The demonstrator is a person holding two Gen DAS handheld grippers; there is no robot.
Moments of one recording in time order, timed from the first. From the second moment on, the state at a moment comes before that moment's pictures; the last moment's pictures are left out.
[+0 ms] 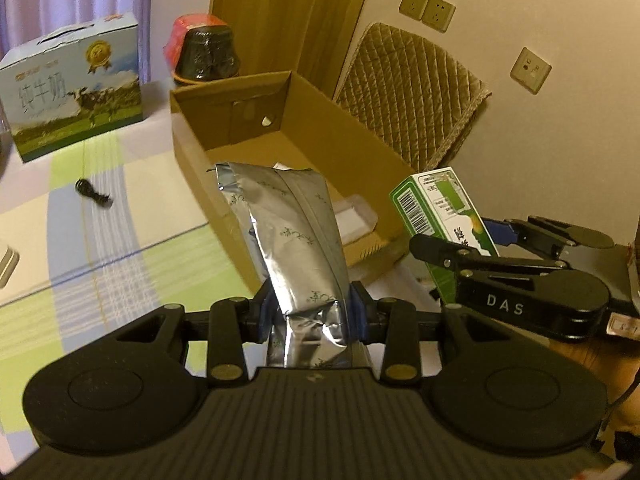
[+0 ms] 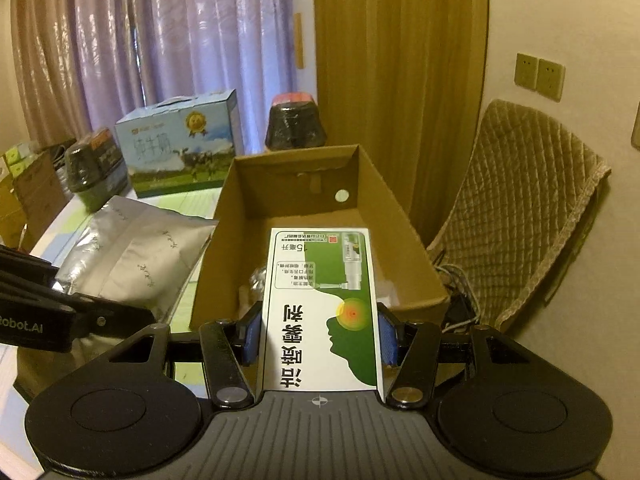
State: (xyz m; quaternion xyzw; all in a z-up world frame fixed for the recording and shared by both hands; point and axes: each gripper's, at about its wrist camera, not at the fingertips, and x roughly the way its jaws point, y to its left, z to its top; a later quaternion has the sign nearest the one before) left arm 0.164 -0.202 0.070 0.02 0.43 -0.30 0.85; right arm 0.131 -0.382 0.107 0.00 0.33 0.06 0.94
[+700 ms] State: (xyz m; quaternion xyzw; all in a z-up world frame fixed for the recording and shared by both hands) left arm 0.239 -0.244 0.082 0.00 0.43 -0.29 0.85; right arm 0.204 -0.406 0.115 -0.01 0.33 0.06 0.94
